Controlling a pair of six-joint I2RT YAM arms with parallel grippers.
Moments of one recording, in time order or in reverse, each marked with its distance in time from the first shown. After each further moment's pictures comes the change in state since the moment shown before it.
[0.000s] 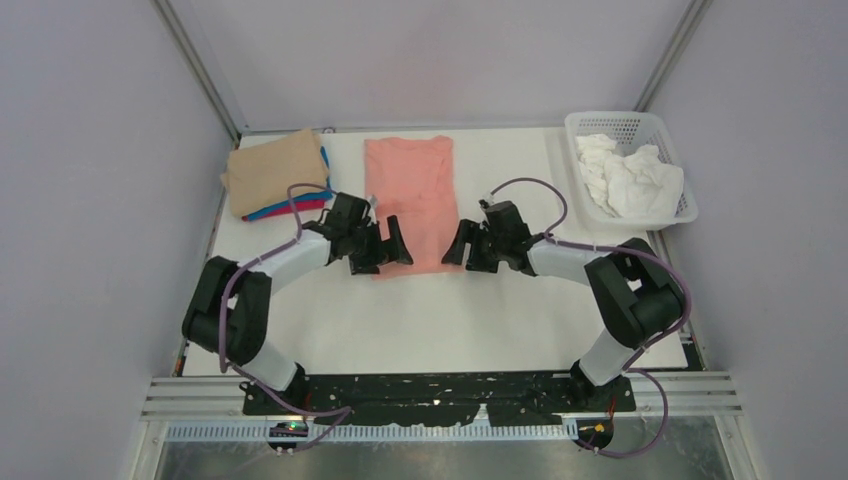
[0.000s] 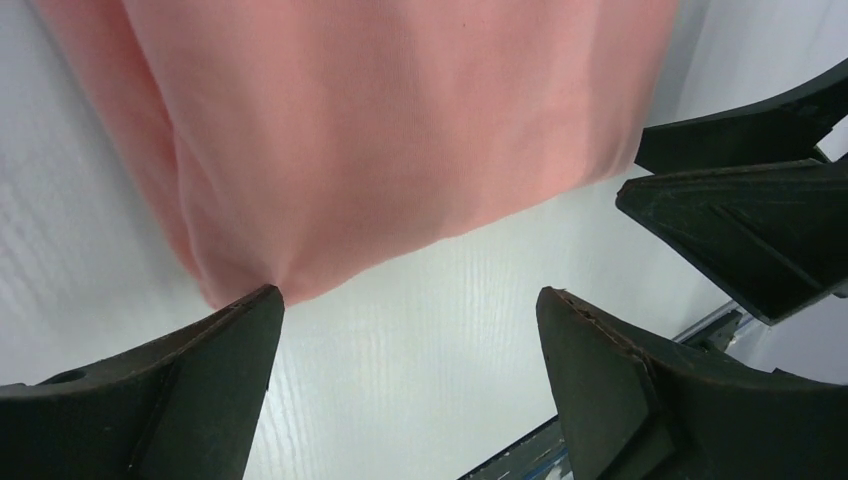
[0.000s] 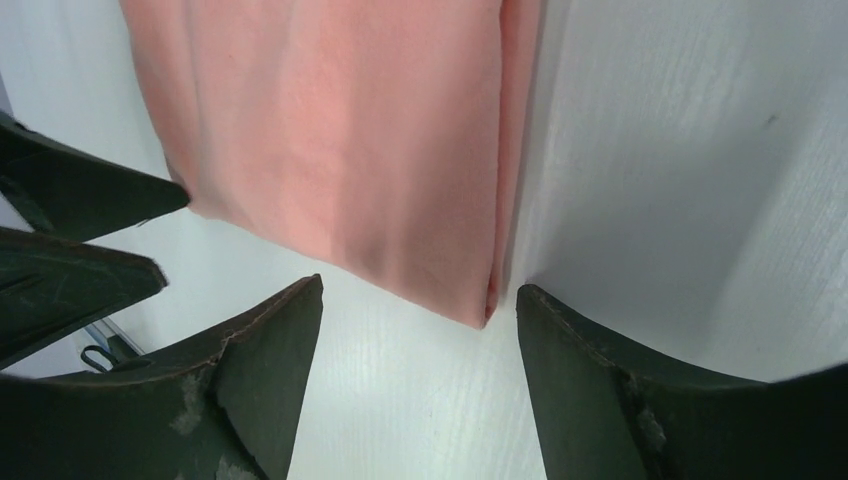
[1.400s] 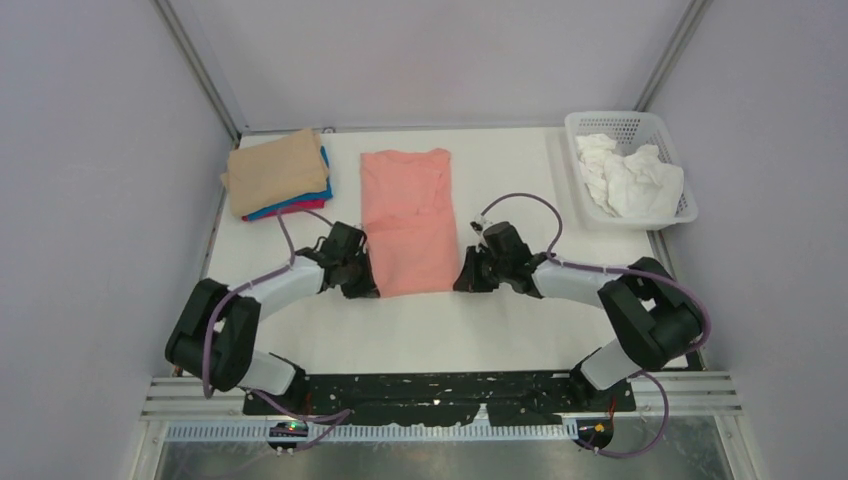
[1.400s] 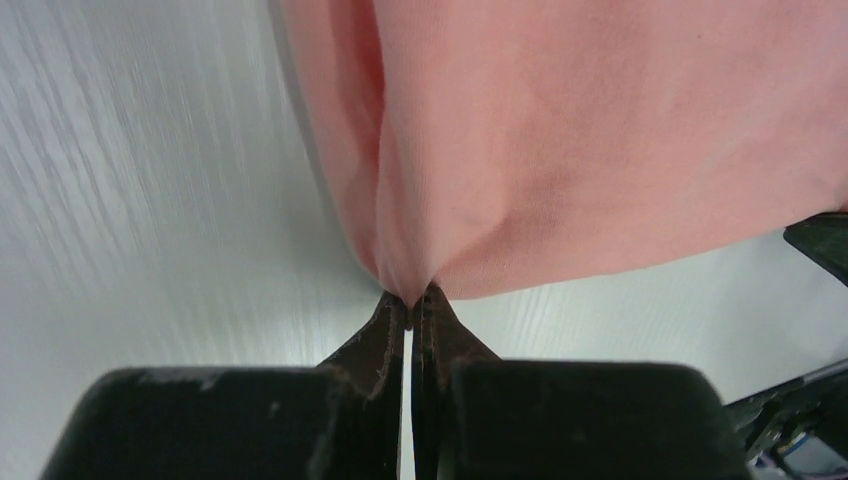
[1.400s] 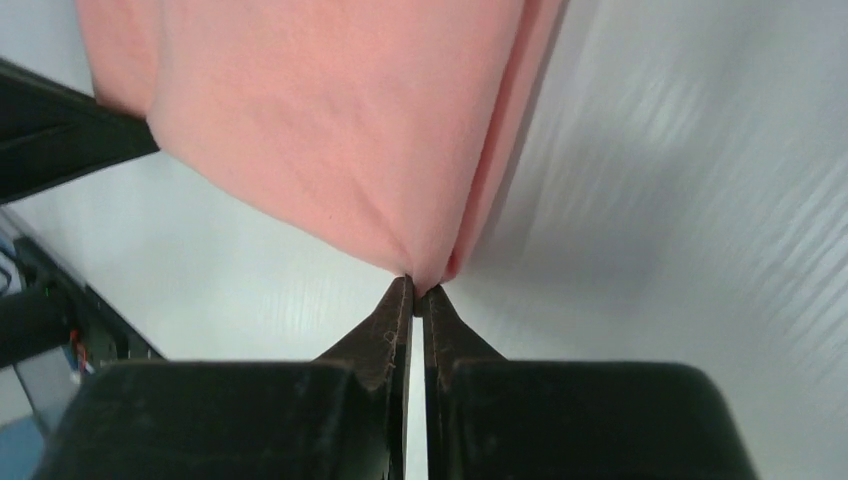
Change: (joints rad) left arm -0.023 -0.119 -0.175 -0.050 -0.213 -0.003; right arm 0.066 -0.090 -0.123 0.002 0.022 -0.106
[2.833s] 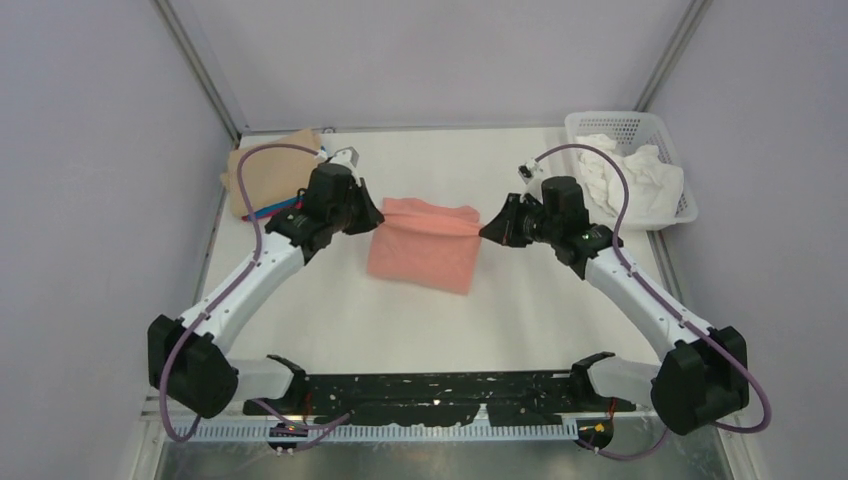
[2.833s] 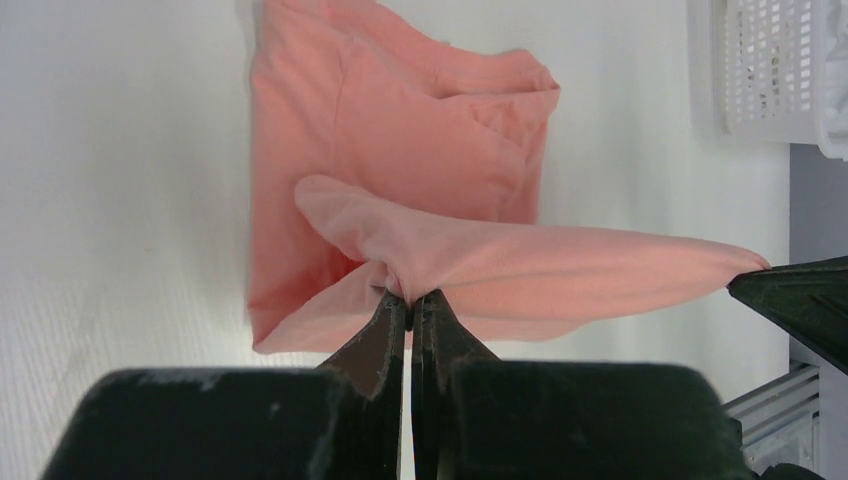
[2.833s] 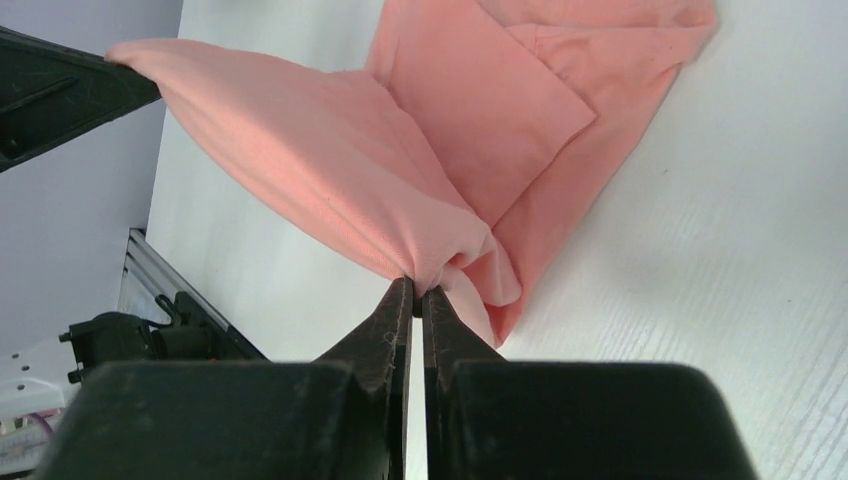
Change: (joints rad) left arm -0.040 -0.244 0.351 -0.140 -0.142 0.053; right arm -0.216 -0.410 0.194 -0.351 -0.127 -0.089
